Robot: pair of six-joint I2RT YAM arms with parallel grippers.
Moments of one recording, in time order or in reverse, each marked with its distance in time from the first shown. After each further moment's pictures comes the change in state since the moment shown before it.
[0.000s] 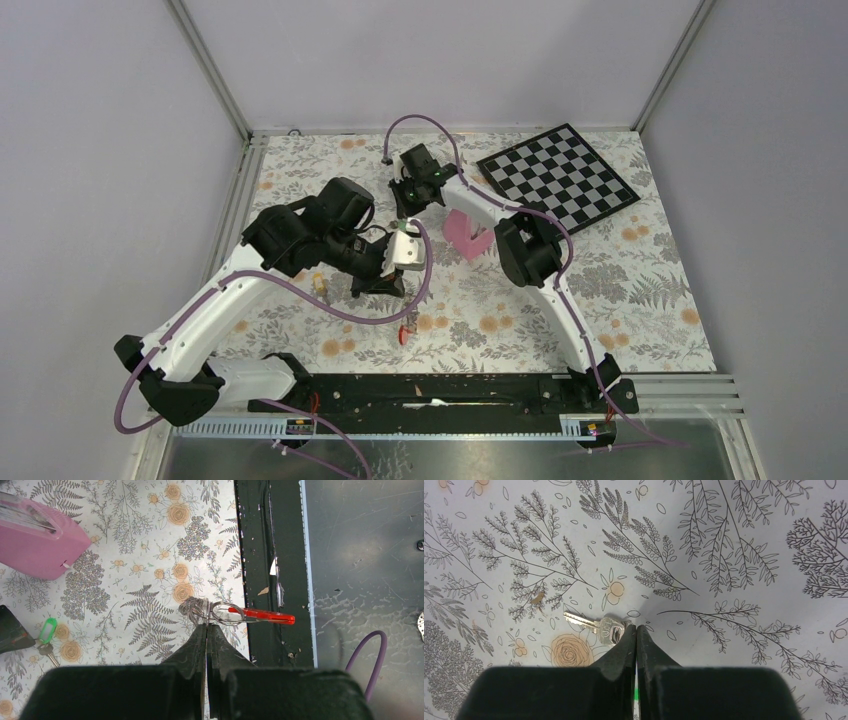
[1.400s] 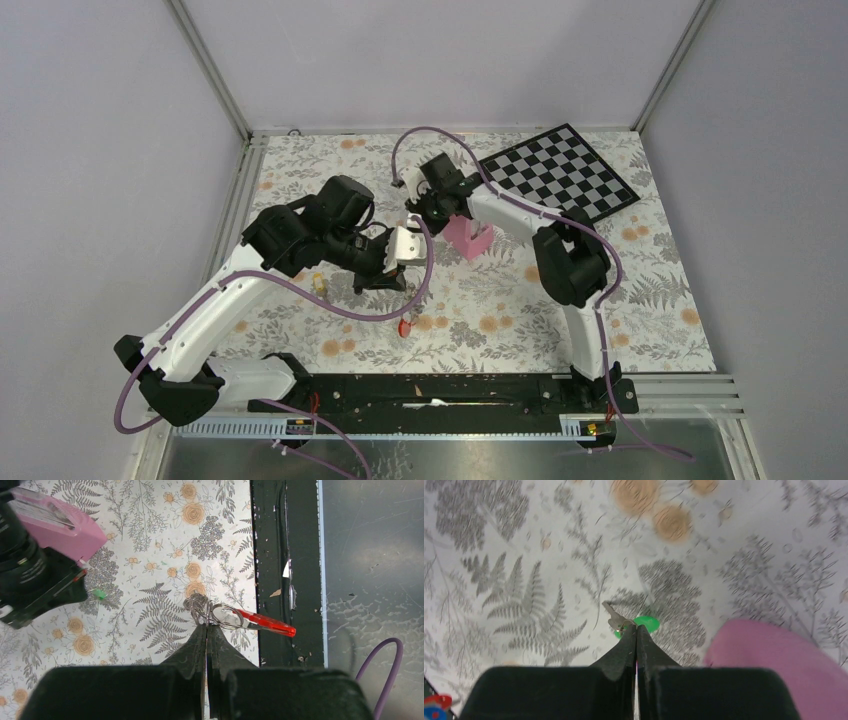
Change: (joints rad) left arm 0.000 0.000 -0.001 0.039 -0.041 -0.023; right arm 0.015 -0.453 -0.555 0.013 -0.067 -0.297
